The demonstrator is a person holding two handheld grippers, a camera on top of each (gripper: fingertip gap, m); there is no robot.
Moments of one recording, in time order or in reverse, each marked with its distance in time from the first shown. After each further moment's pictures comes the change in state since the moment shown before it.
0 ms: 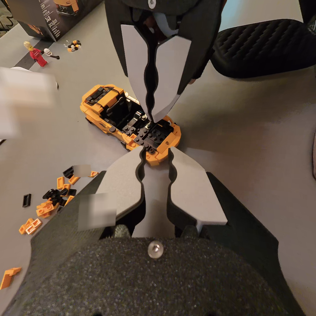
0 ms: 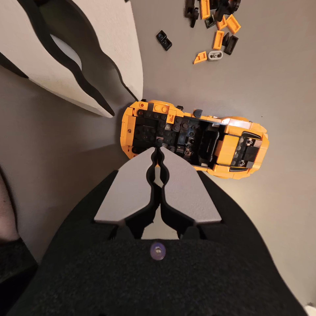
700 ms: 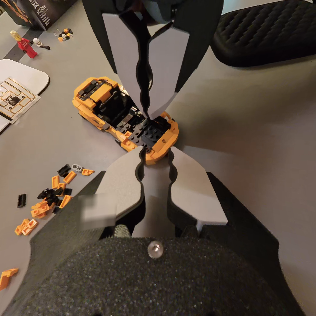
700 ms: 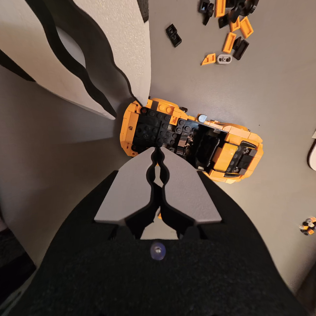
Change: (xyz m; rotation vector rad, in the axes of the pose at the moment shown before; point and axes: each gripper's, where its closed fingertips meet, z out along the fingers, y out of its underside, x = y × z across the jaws) left arm 0.003 0.007 0.006 -0.049 0.005 0.015; right arm 0.000 -0.002 0.002 -0.083 0.021 -0.095
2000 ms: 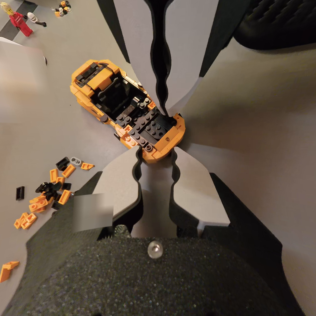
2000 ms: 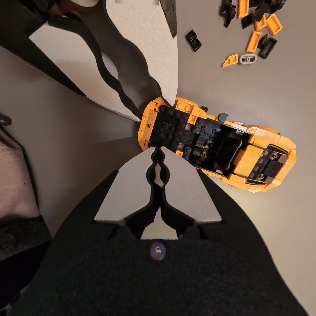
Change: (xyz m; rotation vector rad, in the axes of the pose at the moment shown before) left arm -0.005 0.012 0.010 -0.083 -0.036 -0.014; right arm -0.018 -0.003 -0.002 0.048 -0.162 0.049
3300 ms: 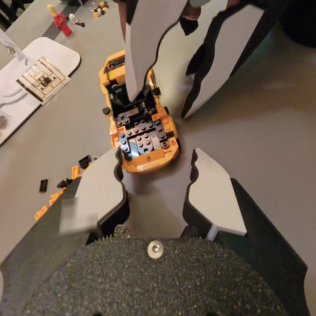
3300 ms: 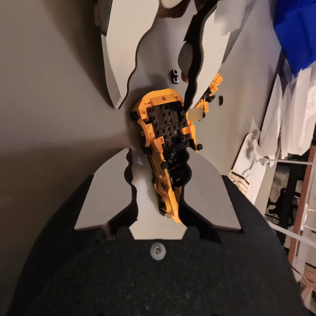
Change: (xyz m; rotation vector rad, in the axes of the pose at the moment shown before) left arm -0.031 0.001 0.013 0.011 -0.155 -0.025; right arm 0.047 -0.007 0.001 0.317 0.431 -0.735
